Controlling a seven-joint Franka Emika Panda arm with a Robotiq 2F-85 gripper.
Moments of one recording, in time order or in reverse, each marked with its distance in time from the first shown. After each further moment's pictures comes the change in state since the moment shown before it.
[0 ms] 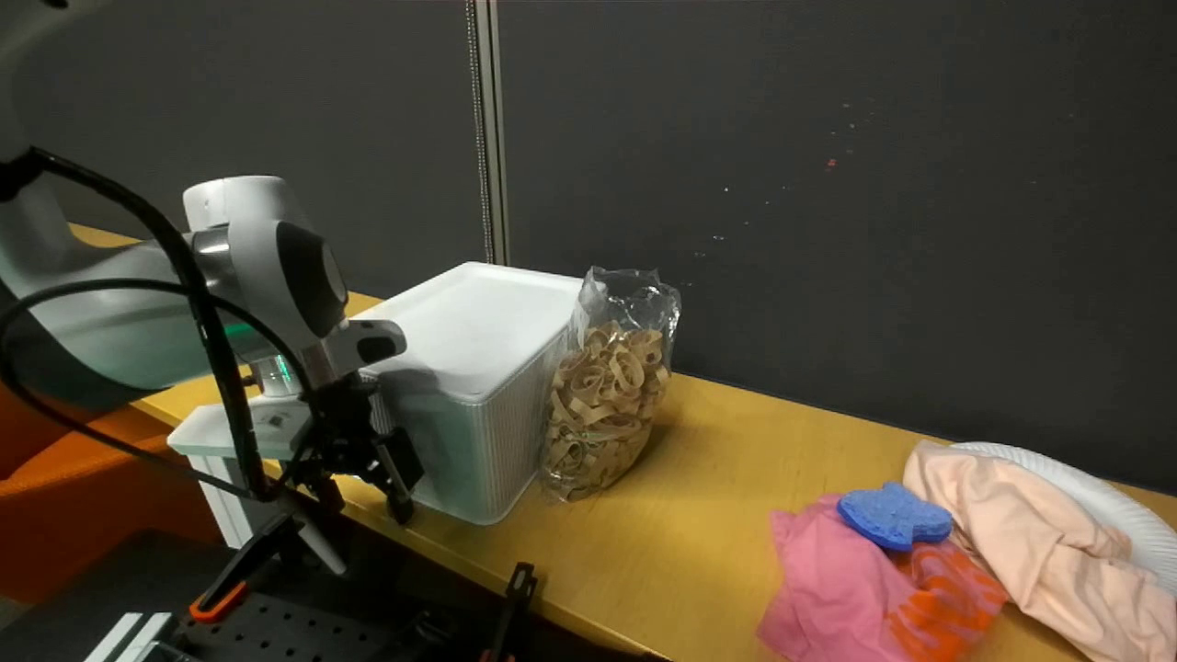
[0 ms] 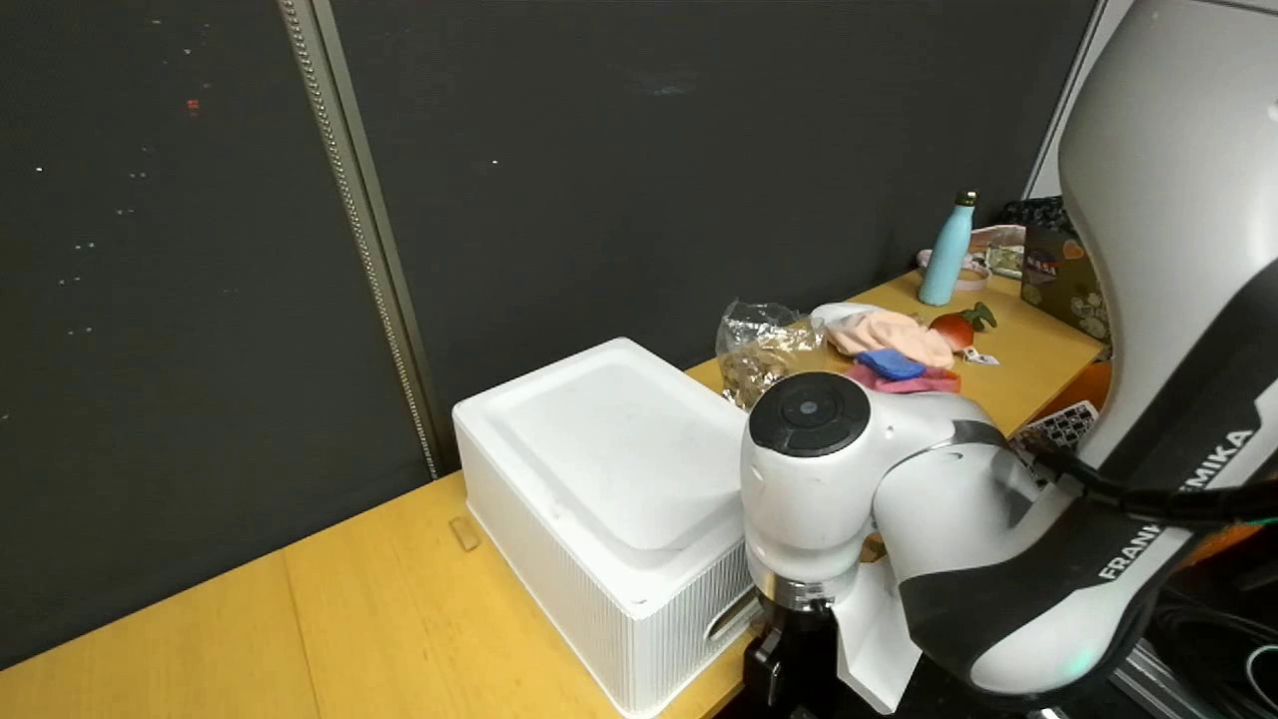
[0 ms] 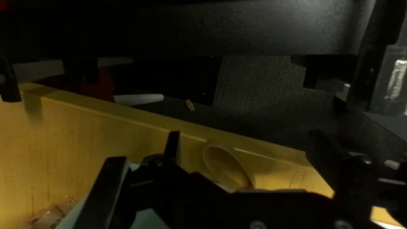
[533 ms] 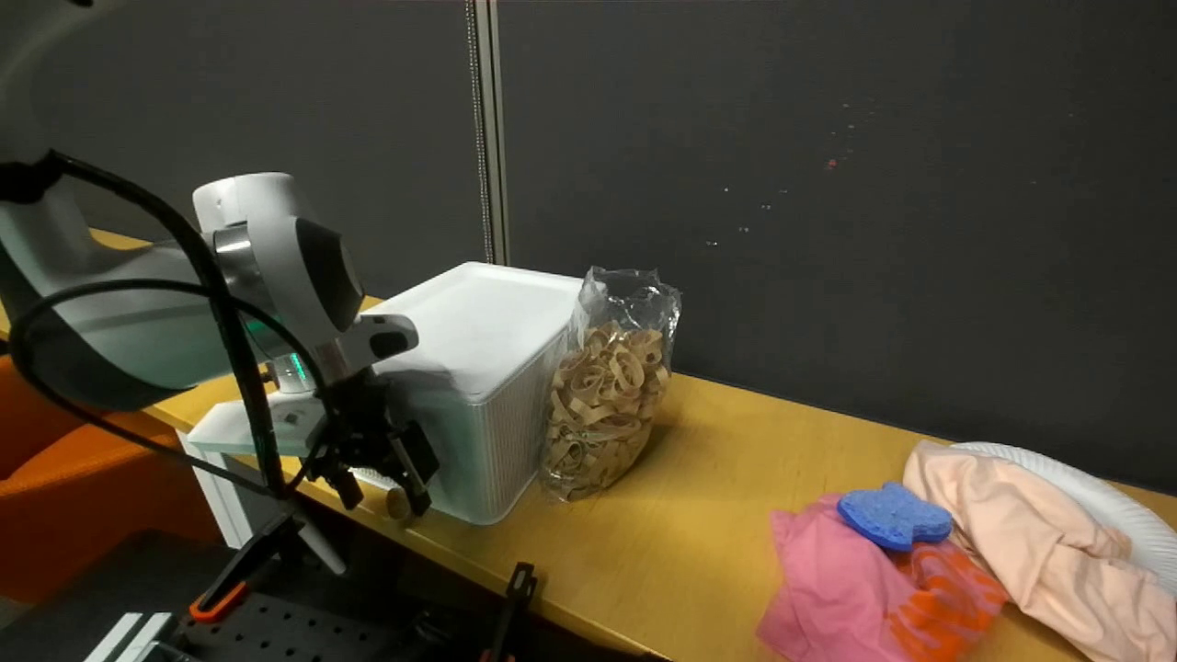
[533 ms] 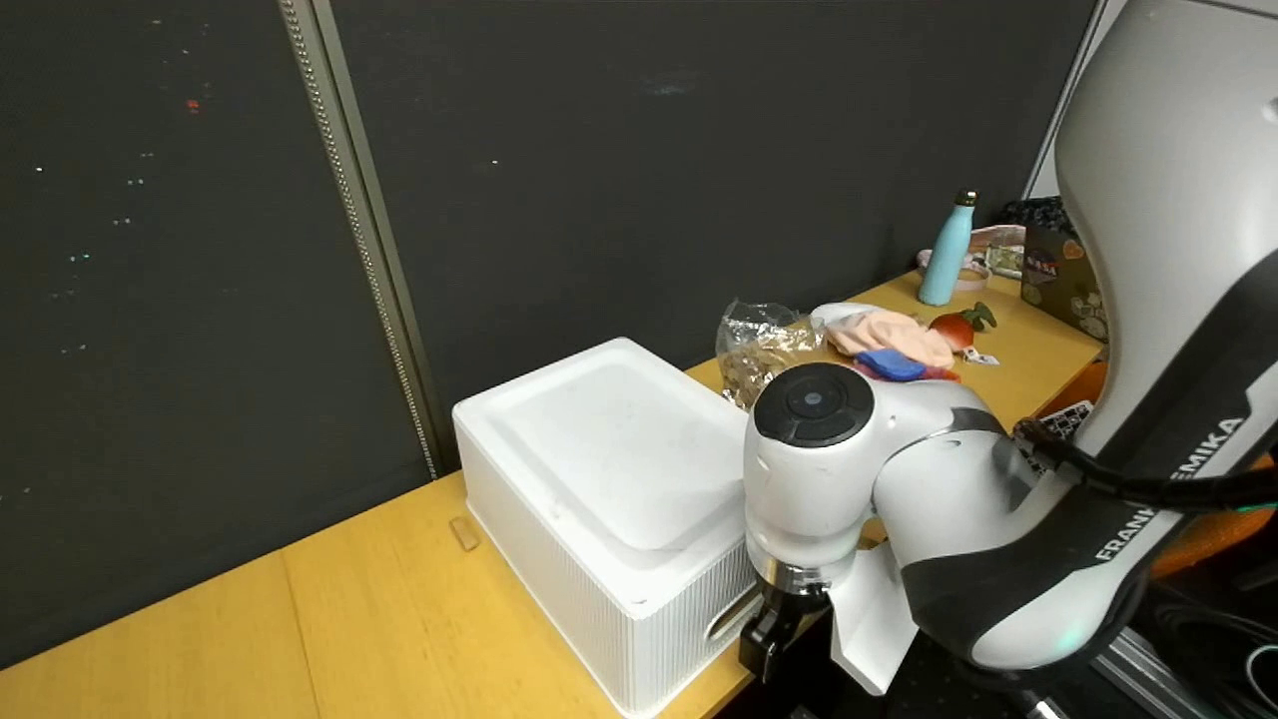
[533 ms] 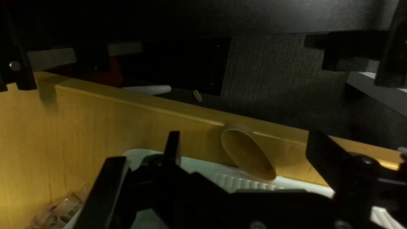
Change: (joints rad) arm 0.007 0.003 -0.040 0.013 -0.070 0.016 0.060
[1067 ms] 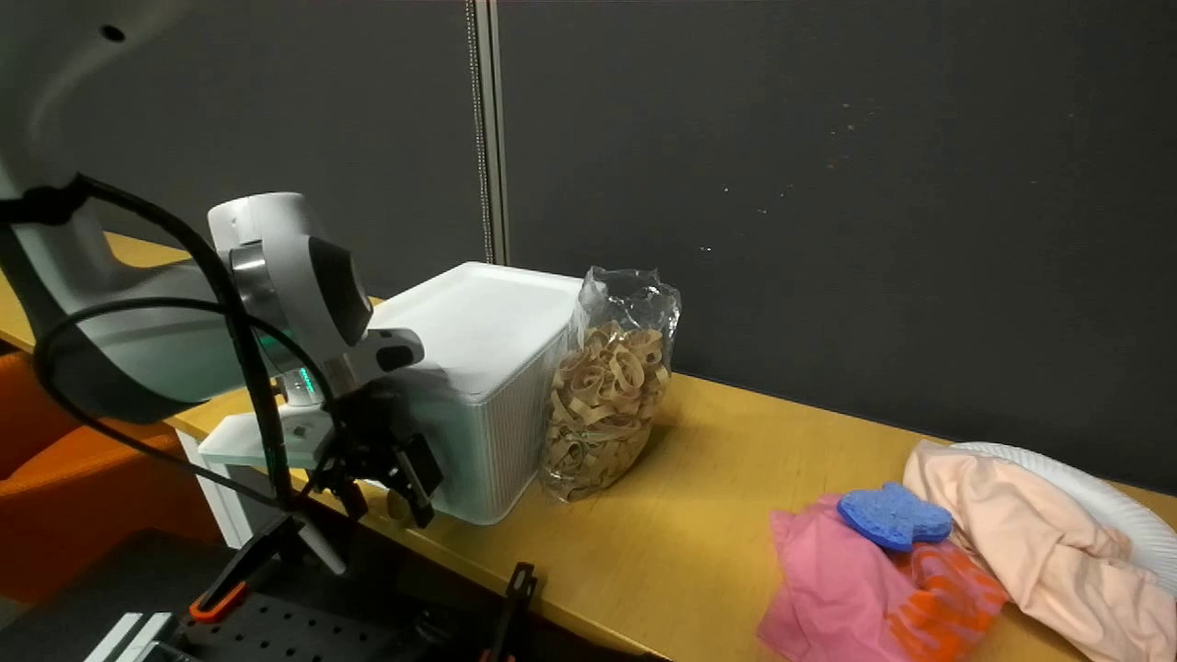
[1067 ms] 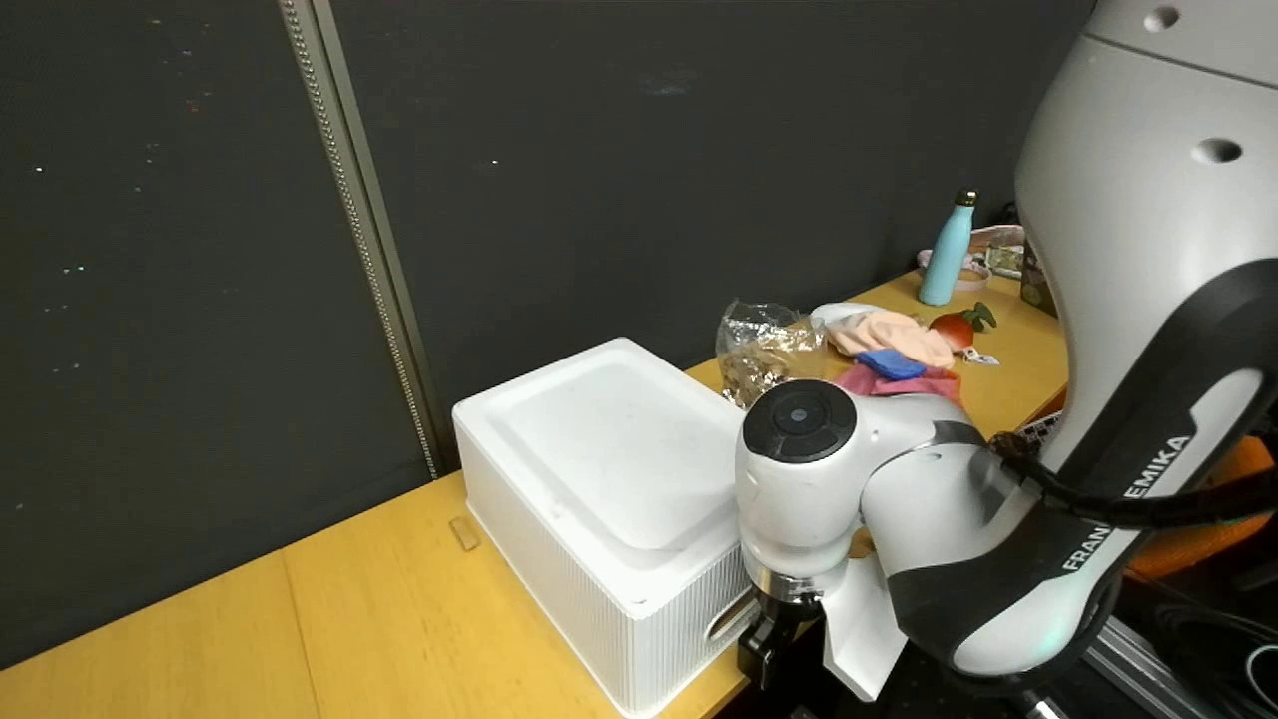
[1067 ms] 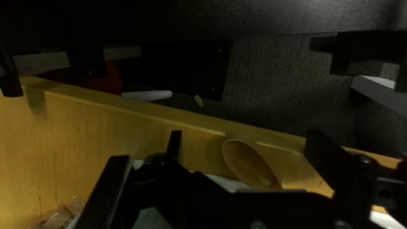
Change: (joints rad) arm 0.000 0.057 -0.003 0.029 -0.001 0.008 0.008
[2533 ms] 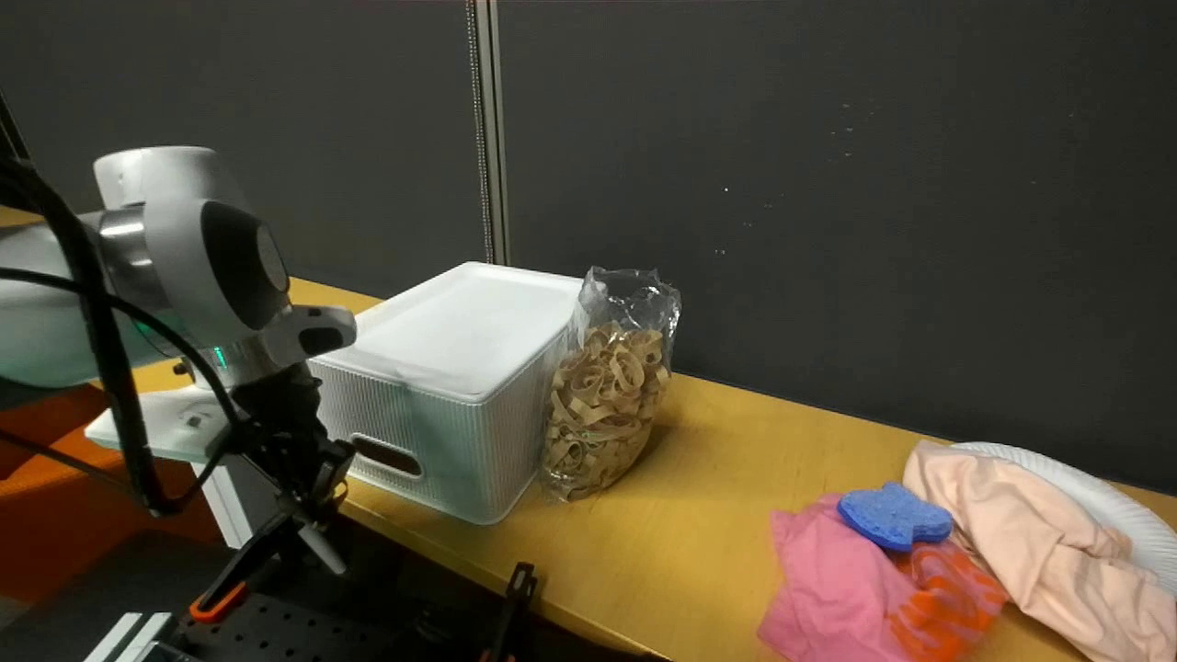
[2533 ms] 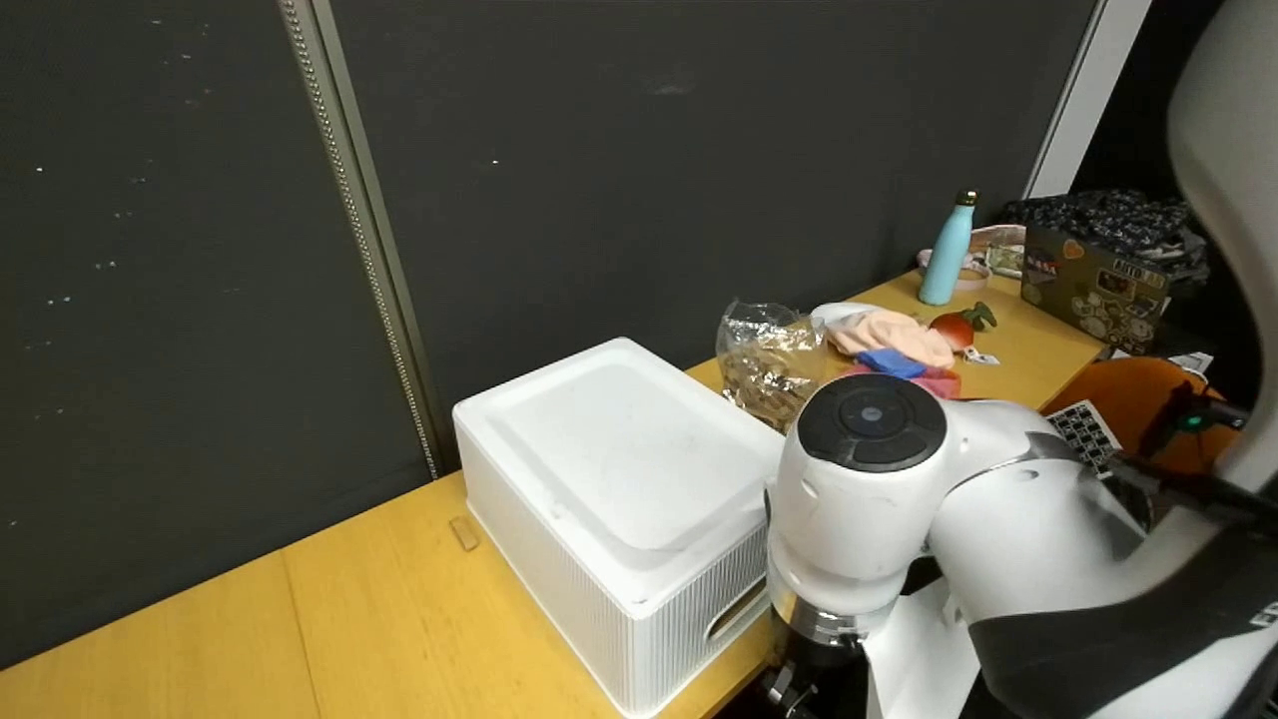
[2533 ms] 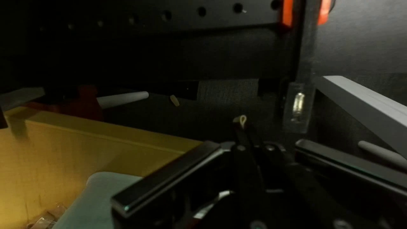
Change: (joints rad) arm 0.028 -0.184 0.083 -0.154 0.102 0.027 0.014
